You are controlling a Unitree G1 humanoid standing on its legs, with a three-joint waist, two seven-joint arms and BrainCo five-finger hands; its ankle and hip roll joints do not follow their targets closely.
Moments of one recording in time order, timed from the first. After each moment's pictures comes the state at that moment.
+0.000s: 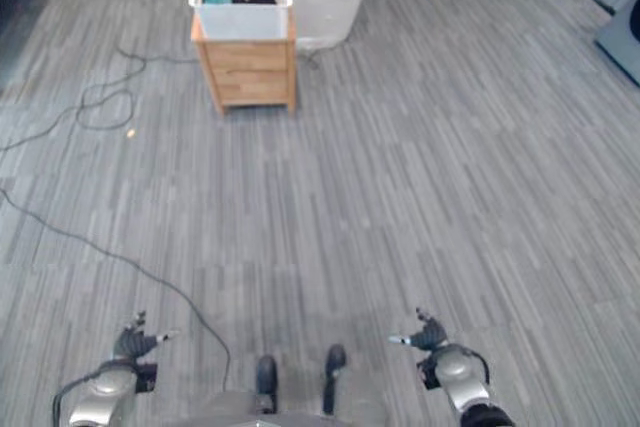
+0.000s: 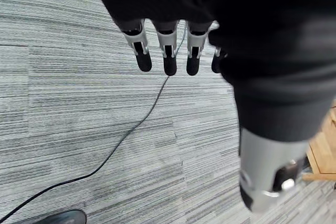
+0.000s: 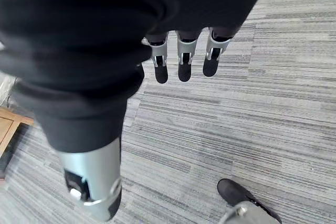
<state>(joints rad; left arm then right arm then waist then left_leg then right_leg) 0.06 0.36 -0.03 0.75 -0.16 -0.03 0.09 -0.03 -0.38 0.21 0.78 -0.04 0.03 -0.05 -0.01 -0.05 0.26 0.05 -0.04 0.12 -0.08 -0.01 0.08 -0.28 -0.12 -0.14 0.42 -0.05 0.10</state>
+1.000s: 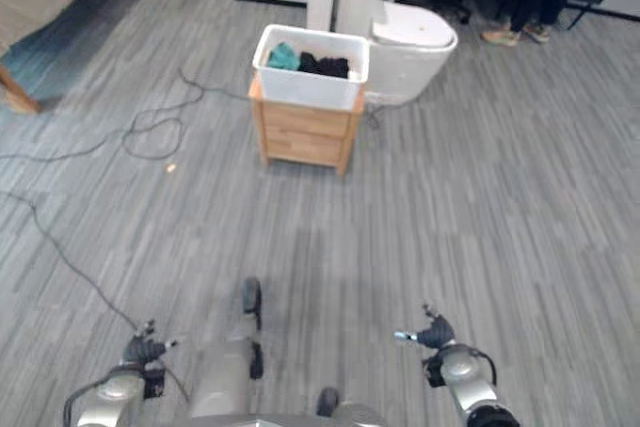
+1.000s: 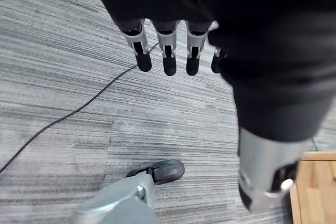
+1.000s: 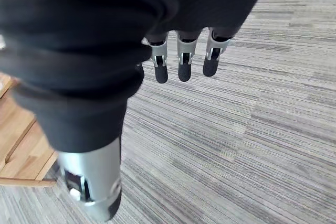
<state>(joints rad) 0.12 0.33 -0.05 0.77 -0.19 0.00 0.08 0.01 -0.41 0.21 0.77 0.01 0.03 -0.09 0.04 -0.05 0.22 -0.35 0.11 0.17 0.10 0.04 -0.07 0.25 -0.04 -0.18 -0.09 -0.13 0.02</state>
